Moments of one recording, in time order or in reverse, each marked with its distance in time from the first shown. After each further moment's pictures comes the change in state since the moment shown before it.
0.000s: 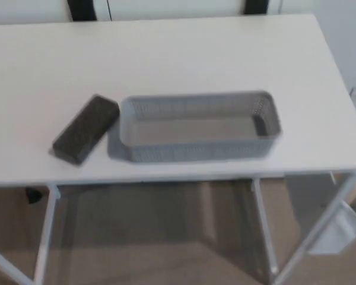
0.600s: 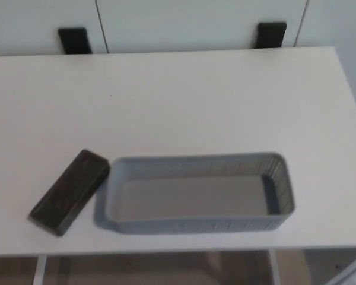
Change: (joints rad) left_arm 0.010 0.021 -0.036 -0.032 0.003 0.015 -0.047; right_arm 0.011 -0.003 0.005 0.013 -0.001 -0.024 -0.004
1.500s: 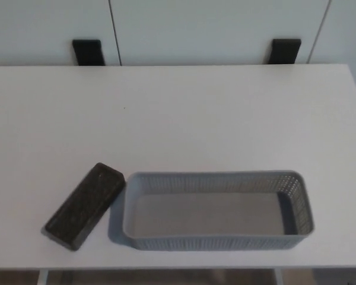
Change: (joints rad) left_arm 0.002 0.031 -0.026 -0.018 0.008 0.041 -0.059; right_arm -0.010 0.007 0.014 0.019 -0.006 -0.001 0.014
